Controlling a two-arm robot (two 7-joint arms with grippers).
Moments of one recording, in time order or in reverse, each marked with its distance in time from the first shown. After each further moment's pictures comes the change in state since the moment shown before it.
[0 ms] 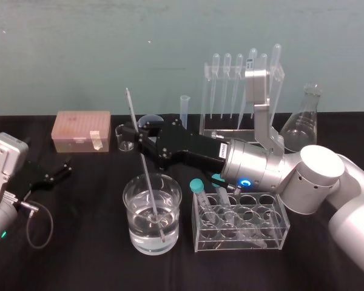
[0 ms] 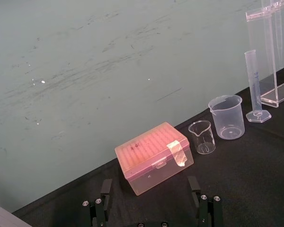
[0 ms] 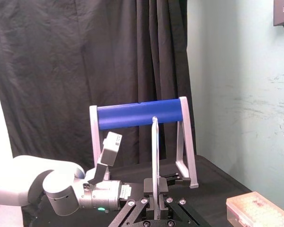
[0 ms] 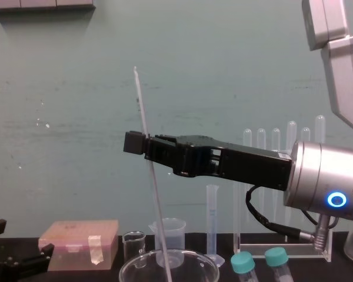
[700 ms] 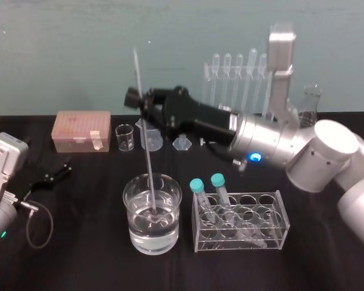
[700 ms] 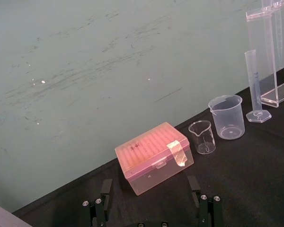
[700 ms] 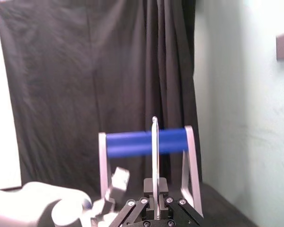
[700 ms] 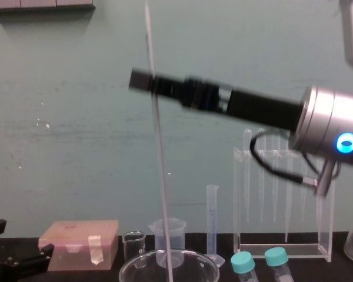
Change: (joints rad) left arm 0.000 0.000 0.000 0.000 0.000 0.000 0.000; right arm 0.034 0.011 0.041 -0.054 0.070 0.023 0.032
